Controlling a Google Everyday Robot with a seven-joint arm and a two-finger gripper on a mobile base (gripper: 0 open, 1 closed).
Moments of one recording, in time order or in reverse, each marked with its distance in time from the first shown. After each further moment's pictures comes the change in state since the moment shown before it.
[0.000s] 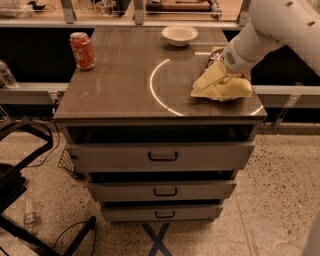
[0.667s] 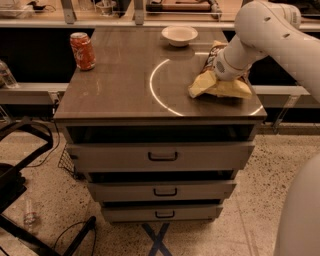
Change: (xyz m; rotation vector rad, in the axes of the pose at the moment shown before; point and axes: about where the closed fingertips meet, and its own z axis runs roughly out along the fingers) arm 0.005 0.004 0.050 -0.029 0.052 0.032
